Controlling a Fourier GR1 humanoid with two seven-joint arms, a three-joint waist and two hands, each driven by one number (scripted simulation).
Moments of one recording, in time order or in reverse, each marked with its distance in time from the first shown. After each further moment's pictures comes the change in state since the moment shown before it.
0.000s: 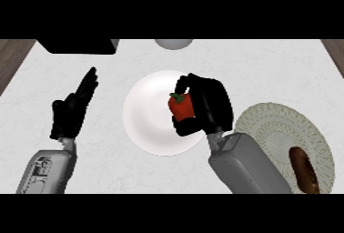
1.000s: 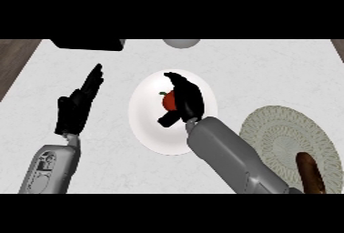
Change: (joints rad) left arm -0.037 -0.010 -0.005 0.022 -0.006 -0.021 -0.010; right arm -0.279 0.013 0.222 0.683 -0.484 -0.421 -0.080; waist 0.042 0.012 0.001
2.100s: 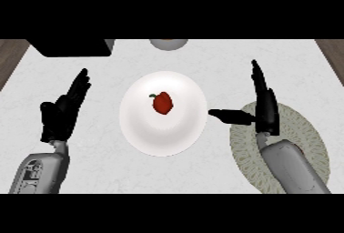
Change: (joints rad) left arm 0.063 0.022 0.046 -0.050 0.010 0.002 0.021; right arm 0.445 -0.267 -0.325 -0.527 -0.336 -0.075 -0.307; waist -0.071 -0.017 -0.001
